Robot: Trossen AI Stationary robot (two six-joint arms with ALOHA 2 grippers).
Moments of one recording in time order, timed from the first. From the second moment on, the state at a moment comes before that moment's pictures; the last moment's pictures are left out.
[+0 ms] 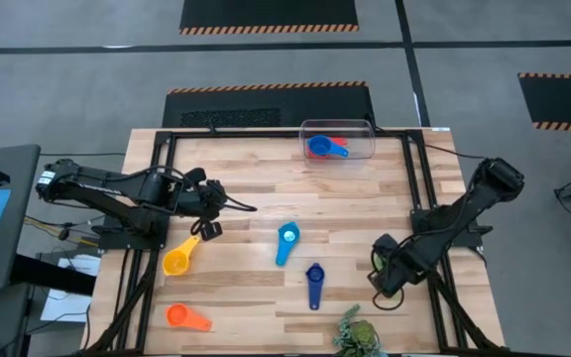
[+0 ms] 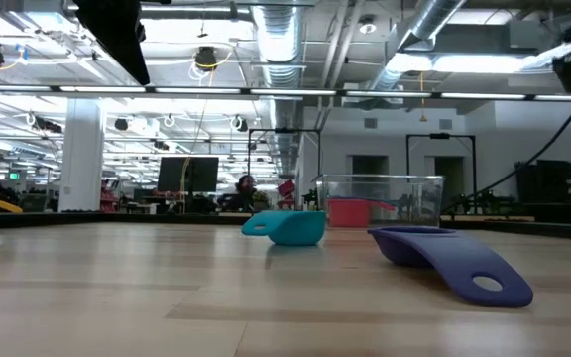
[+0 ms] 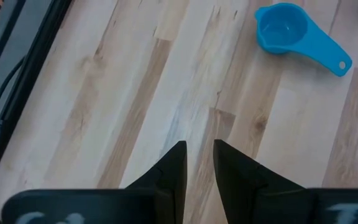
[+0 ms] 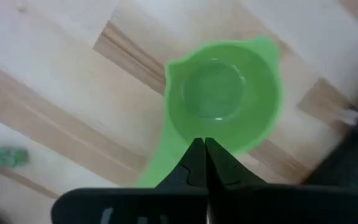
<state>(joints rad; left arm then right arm) -0.17 1.16 1.11 -1.09 -0.38 -0.40 0.71 1.43 0.88 -1.05 0.05 1.67</state>
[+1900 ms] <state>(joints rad) -0.36 1.15 1.05 -1.34 -0.03 -0.88 0.37 1.35 1.06 -0.31 0.34 0.84</state>
